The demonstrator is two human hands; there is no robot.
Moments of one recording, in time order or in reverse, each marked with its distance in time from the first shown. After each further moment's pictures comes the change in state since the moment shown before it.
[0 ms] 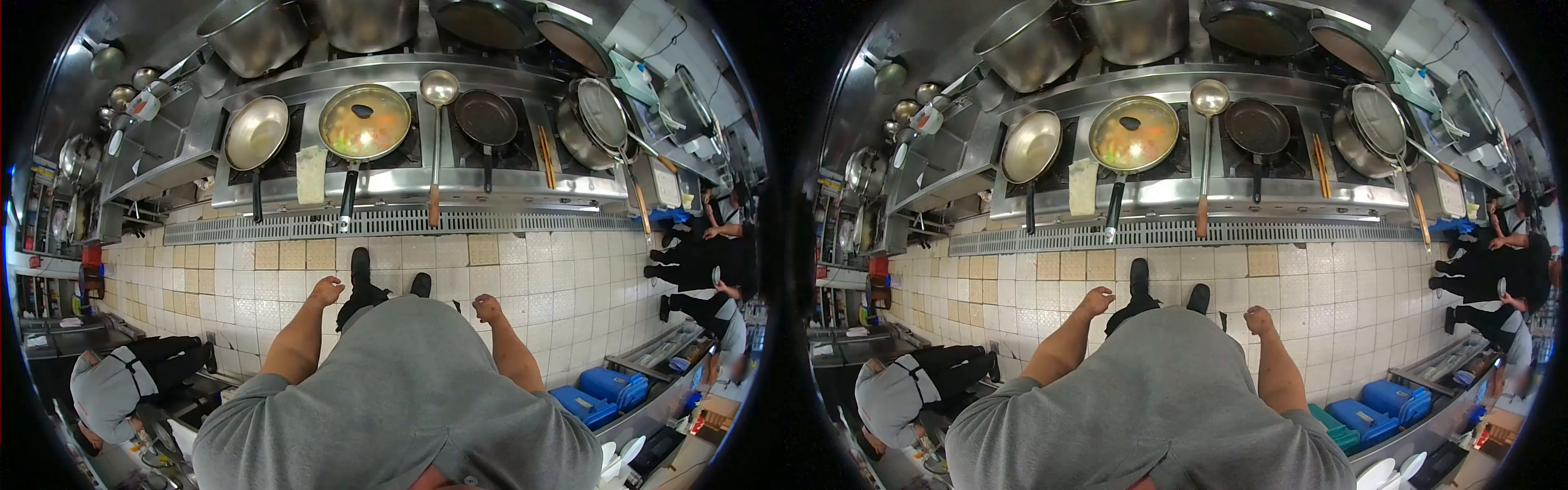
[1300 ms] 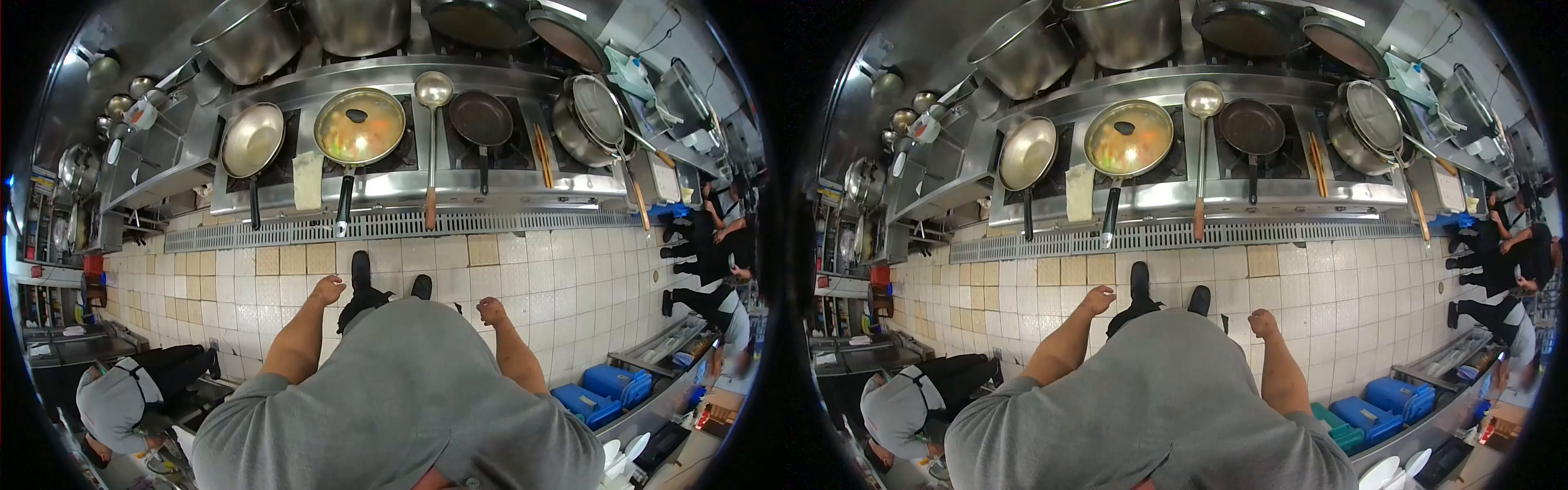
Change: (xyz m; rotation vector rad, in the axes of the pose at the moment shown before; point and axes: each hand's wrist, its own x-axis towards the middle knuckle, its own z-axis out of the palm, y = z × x) left_hand 0.005 0.025 -0.013 0.020 -0.021 0.010; right_hand 0.014 0.028 -0.006 0.014 -0.003 0.031
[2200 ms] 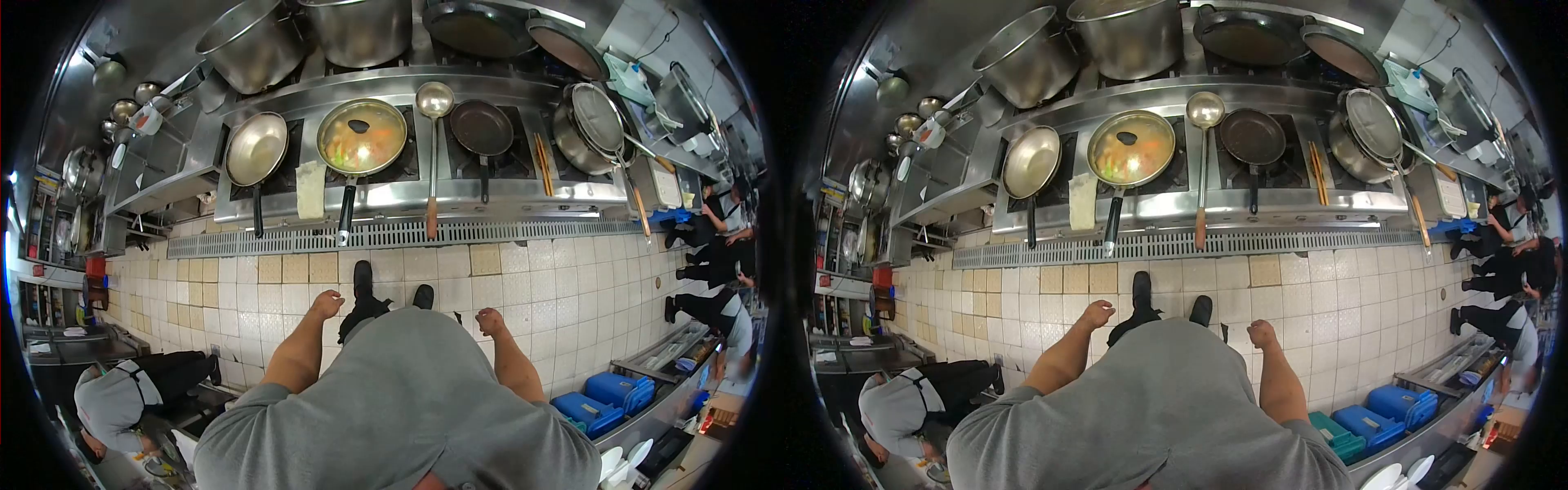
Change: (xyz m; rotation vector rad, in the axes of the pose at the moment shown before) left_hand -0.006 -0.024 0.011 -0.048 -0.019 -0.070; right_hand -0.016 -0.011 0.006 0.043 0.014 0.018
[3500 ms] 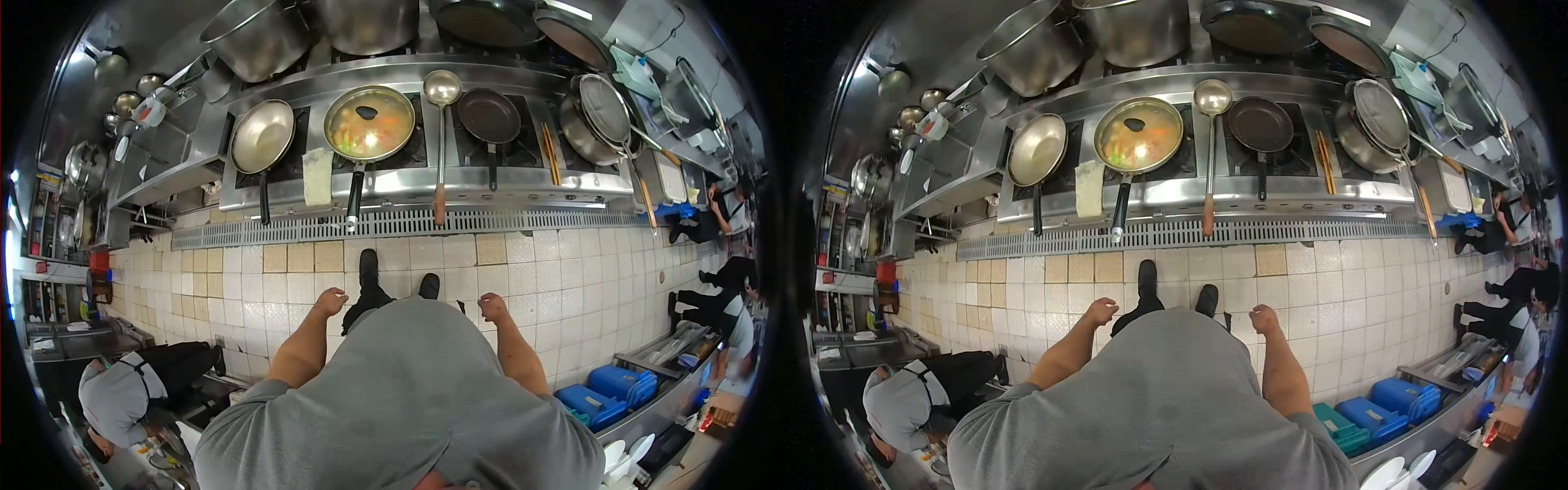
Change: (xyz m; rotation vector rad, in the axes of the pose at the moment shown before) left_hand -0.016 -0.034 0.012 -0.104 -0.053 -0.076; right_hand 0.001 -0.014 0.013 0.044 0.011 -0.055
